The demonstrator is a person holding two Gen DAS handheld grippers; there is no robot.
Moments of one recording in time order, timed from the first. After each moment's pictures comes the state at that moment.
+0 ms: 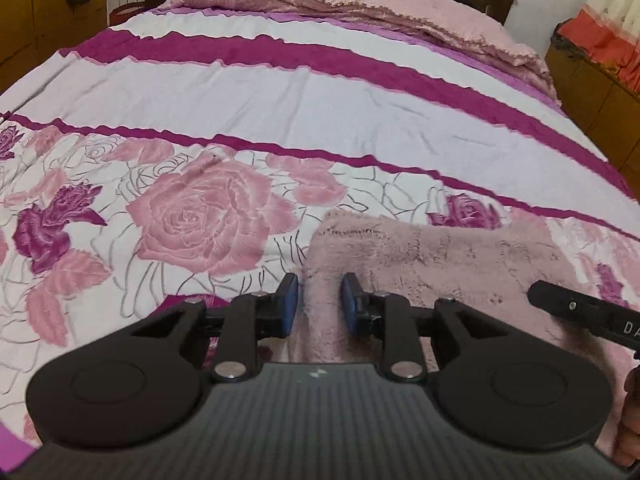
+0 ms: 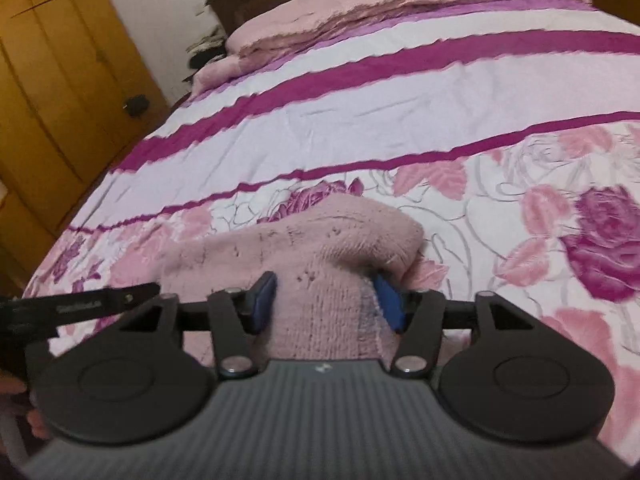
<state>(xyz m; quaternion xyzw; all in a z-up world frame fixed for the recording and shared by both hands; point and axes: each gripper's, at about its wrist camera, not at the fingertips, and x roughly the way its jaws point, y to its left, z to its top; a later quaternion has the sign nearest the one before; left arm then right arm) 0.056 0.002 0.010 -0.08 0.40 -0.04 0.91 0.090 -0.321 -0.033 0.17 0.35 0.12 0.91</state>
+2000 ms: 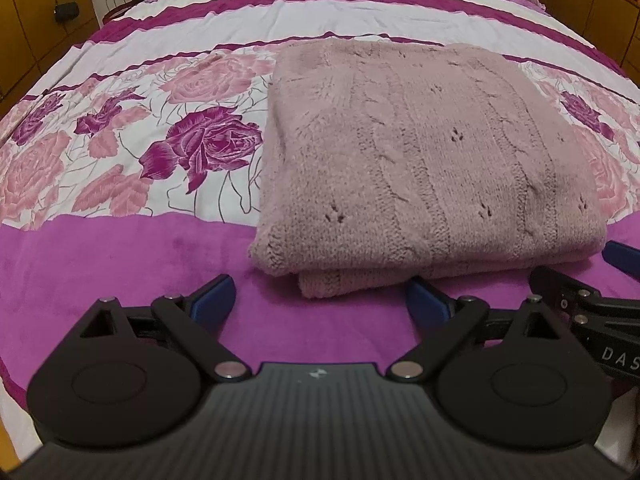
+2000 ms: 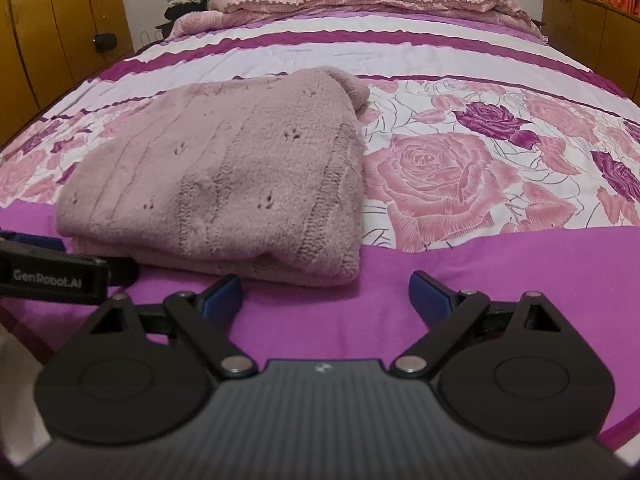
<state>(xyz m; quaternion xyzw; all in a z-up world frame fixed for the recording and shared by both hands) -0.097 -0.046 -0.011 0.03 0.46 -0.02 0.89 -0.071 -0.291 -0.059 0.03 0.37 0.04 0.93</state>
